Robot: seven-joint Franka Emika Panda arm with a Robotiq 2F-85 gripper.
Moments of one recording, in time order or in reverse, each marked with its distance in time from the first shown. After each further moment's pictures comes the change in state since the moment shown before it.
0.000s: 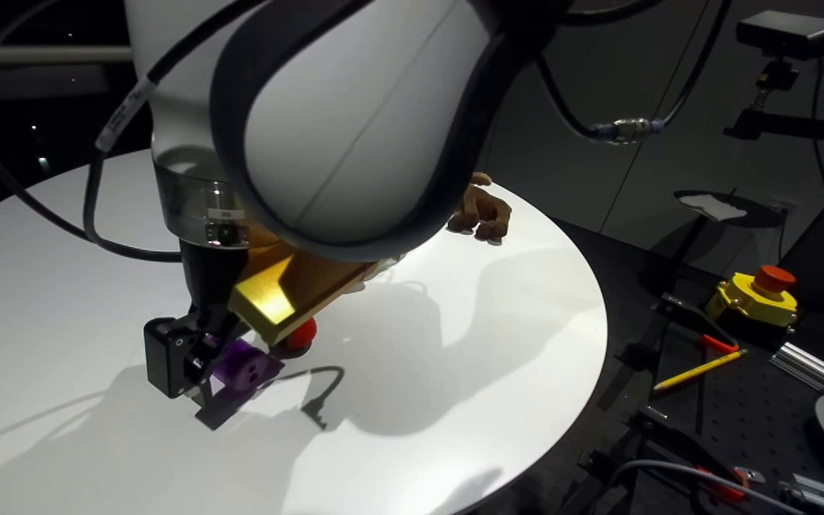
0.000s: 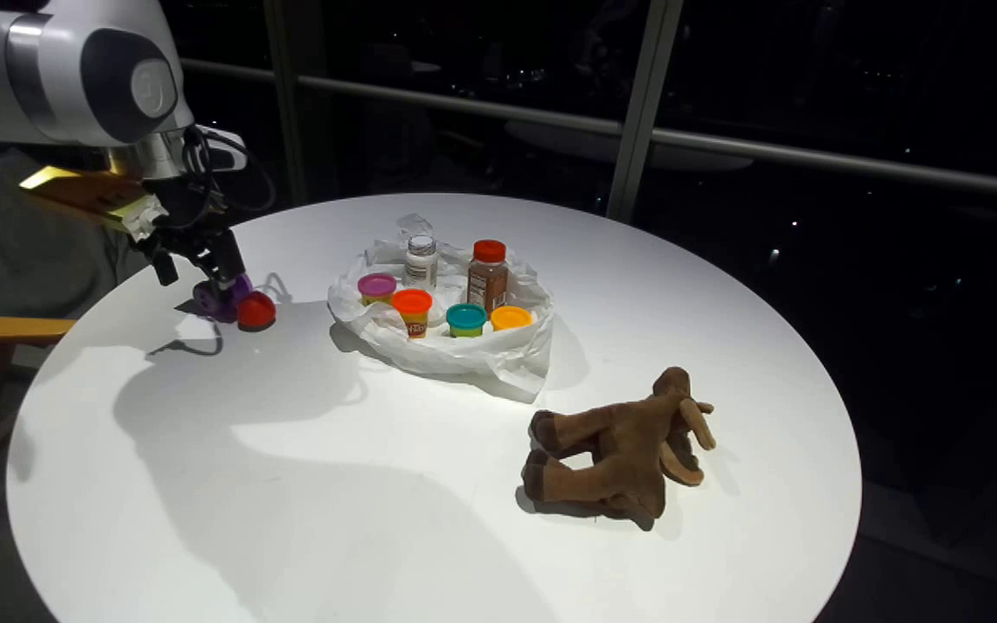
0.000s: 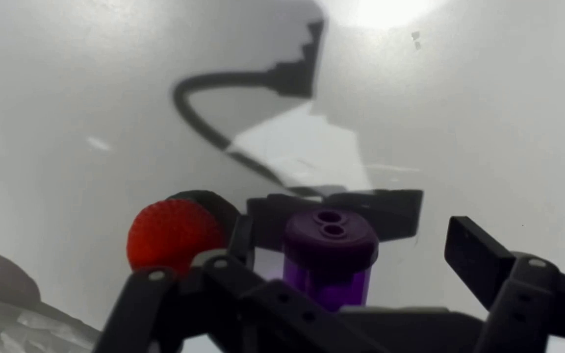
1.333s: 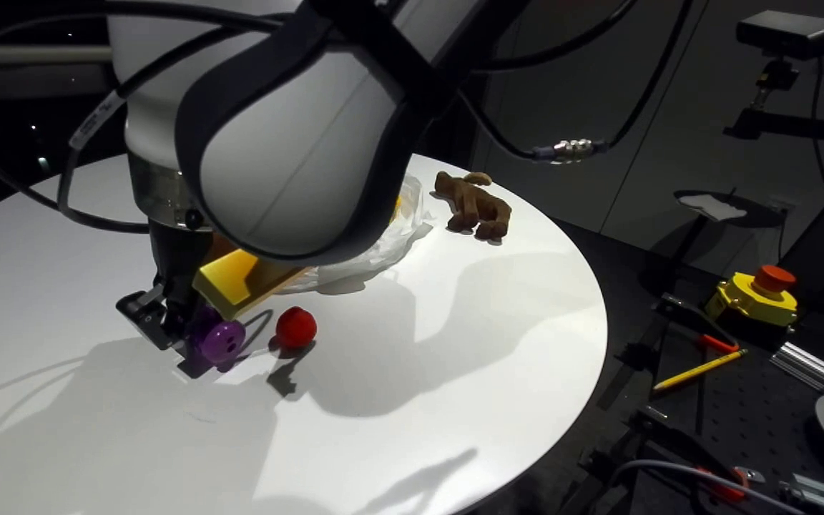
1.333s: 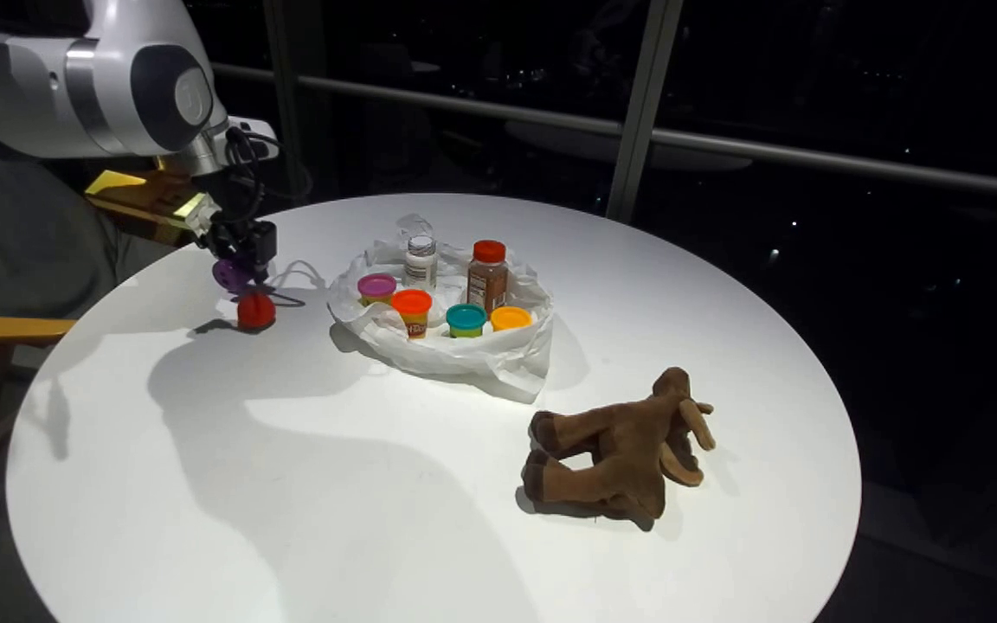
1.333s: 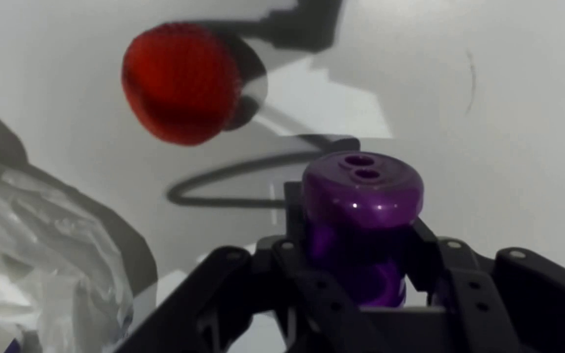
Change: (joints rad) arm 0.075 0.086 -0.123 0.135 -0.010 0.089 -0.029
